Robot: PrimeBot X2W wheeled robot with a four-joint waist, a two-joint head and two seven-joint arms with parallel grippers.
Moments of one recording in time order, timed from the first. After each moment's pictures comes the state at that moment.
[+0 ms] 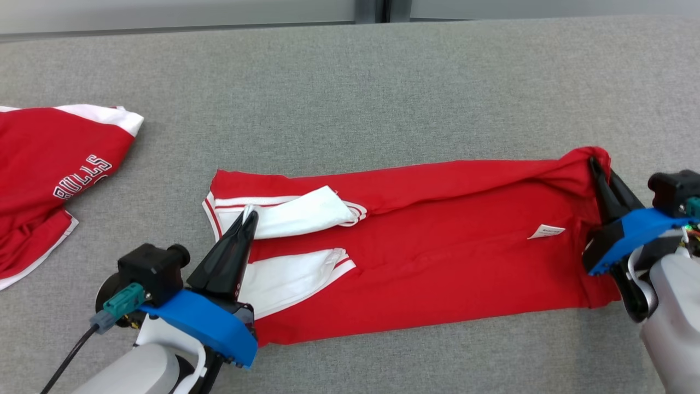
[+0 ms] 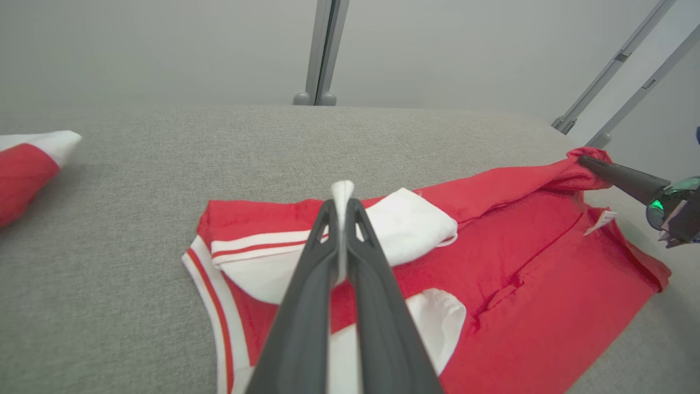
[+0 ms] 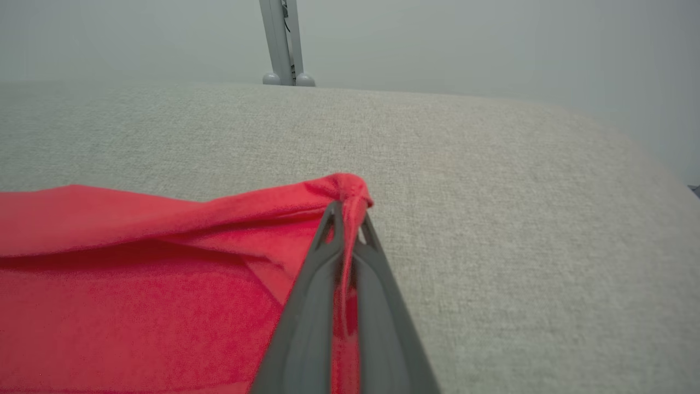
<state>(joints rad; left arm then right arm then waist) -0.43 0.66 -0.88 -0.10 -0.93 0.29 -0.16 -0.62 -0.36 0.25 0.81 0.41 0.13 -0.26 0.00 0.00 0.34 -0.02</state>
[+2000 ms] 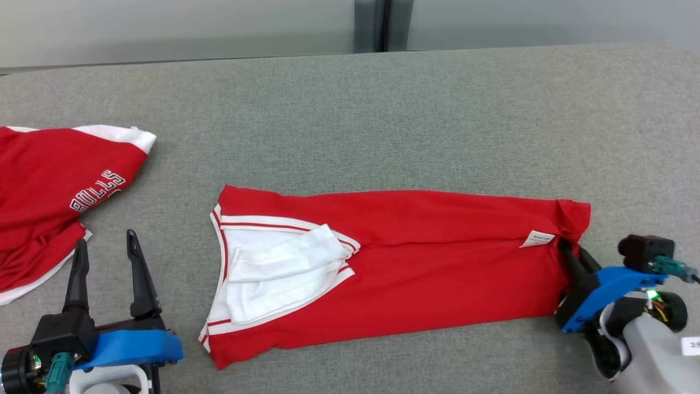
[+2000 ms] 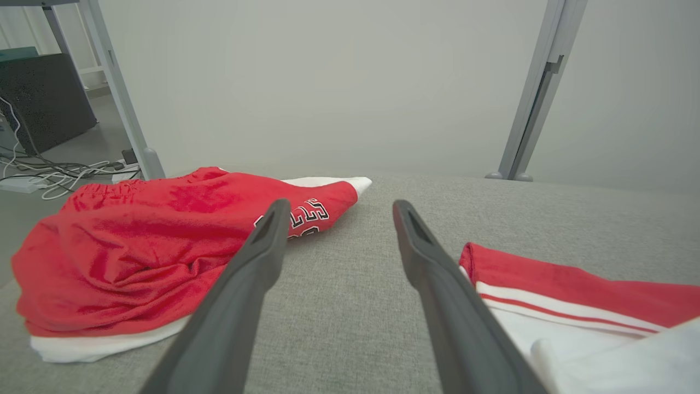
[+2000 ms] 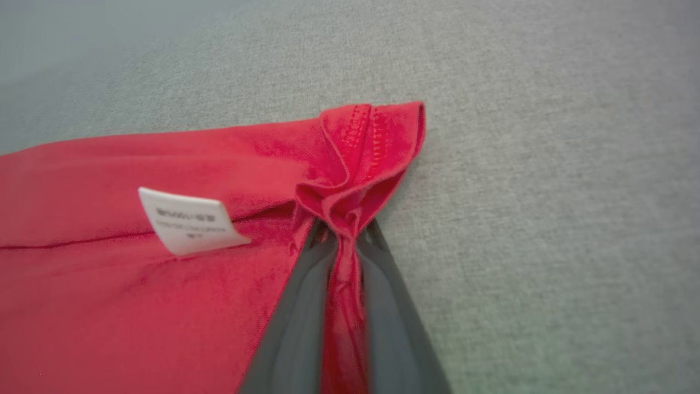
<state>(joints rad) -0.06 0.11 0.06 0.15 -0.16 0.05 -0.26 -0.42 -0.22 0.11 0.77 0.46 0.13 -0.11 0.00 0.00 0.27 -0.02</state>
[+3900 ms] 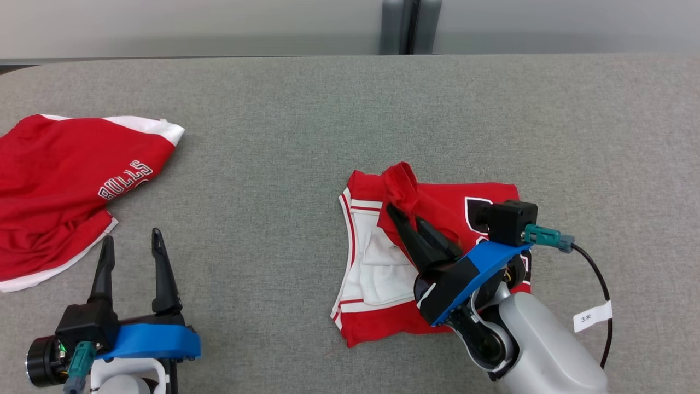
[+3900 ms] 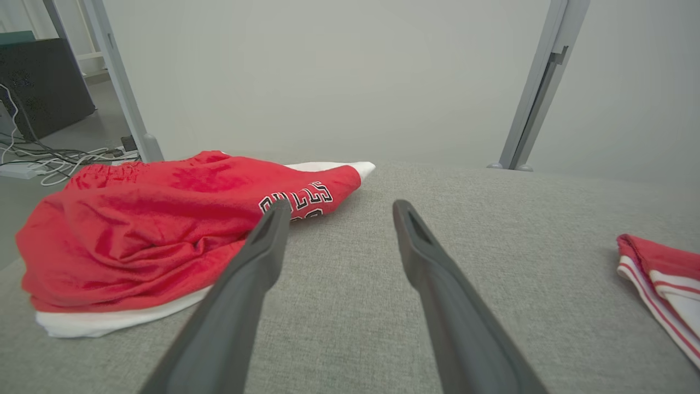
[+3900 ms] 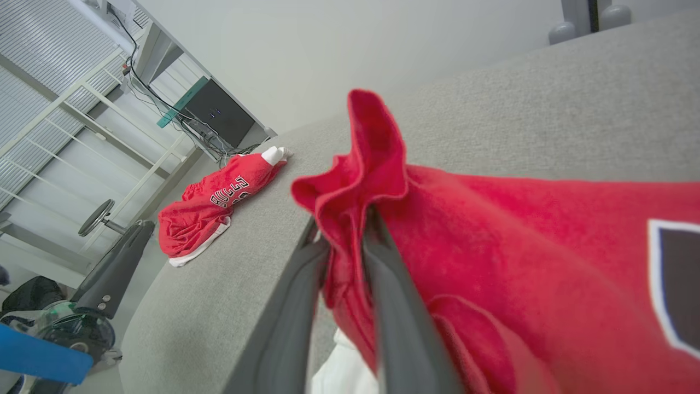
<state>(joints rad) -0.10 0.05 0.08 0.22 -0.10 -0.02 -0.26 -0.45 -0.05 0.45 0.38 0.73 0.13 0.01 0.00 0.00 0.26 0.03</state>
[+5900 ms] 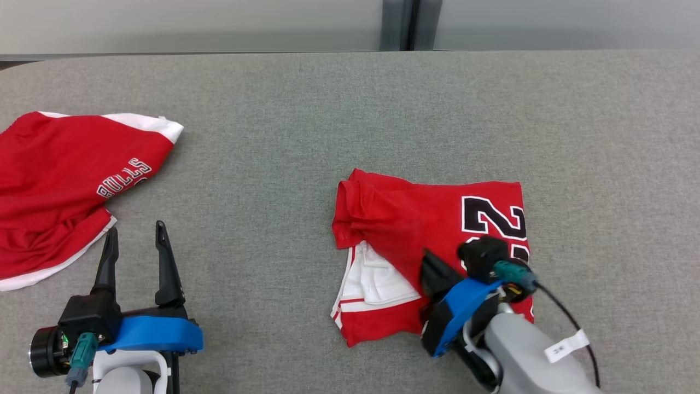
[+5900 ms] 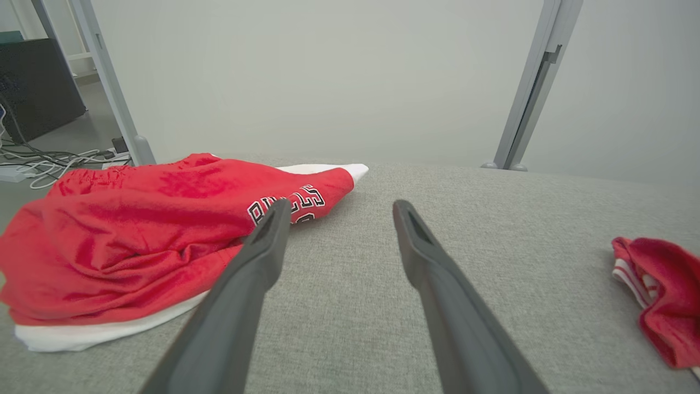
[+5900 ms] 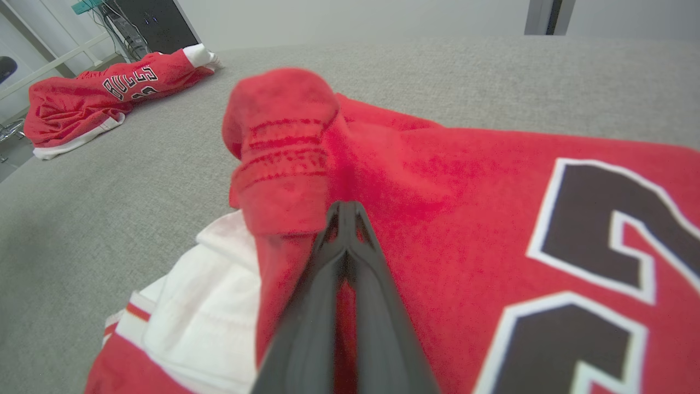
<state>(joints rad) -0.13 0.05 0.08 0.24 -0.10 -0.04 -0.26 -0.53 -0.09 0.60 0.73 0.47 0.13 -0.26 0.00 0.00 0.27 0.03</state>
